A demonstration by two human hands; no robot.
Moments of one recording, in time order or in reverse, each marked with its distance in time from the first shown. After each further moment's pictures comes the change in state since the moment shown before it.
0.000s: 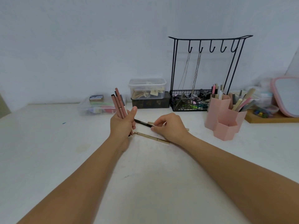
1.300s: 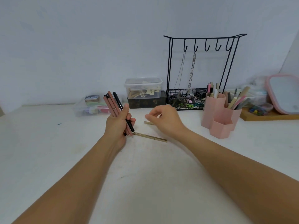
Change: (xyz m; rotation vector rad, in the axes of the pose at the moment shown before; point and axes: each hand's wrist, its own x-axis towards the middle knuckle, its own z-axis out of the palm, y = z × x) left_hand 0.001 0.006 0.003 -0.210 -0.053 -0.064; right_hand 0.001 -0.023 -0.013 0.088 0.100 -0.113
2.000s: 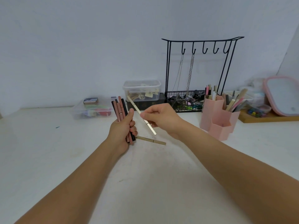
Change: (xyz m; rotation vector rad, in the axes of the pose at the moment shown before) left_hand -0.004 -0.008 0.007 0.004 -0.078 -0.150; right_hand 0.004 -0.020 -0.014 0.490 -0.212 0.221
